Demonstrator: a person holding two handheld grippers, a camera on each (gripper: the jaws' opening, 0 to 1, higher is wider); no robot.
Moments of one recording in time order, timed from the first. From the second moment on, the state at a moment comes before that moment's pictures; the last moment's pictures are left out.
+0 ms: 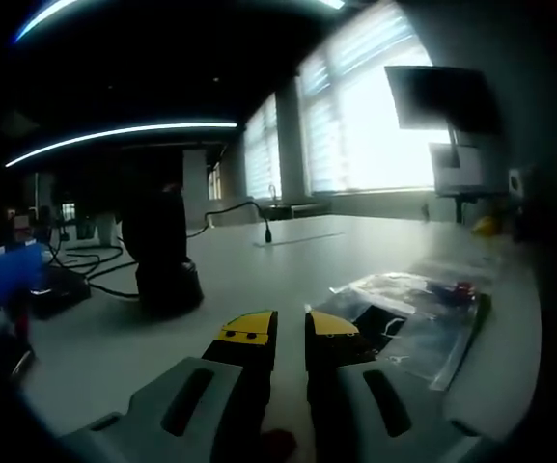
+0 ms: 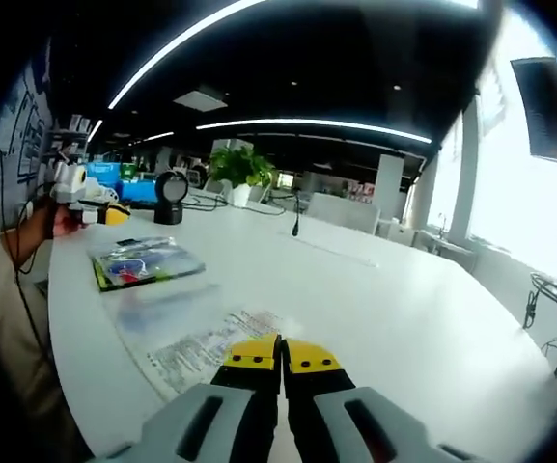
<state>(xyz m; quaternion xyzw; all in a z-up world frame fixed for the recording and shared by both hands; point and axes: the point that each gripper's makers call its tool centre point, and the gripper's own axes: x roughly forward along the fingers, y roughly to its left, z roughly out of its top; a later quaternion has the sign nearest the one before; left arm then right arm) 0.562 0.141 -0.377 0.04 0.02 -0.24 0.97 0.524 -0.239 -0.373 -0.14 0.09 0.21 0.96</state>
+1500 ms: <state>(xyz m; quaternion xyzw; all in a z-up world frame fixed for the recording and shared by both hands) 0.560 0.138 -0.376 0.04 0.02 -0.25 0.97 0.587 -0.213 -0.409 -0.20 0.29 0.27 0.90</state>
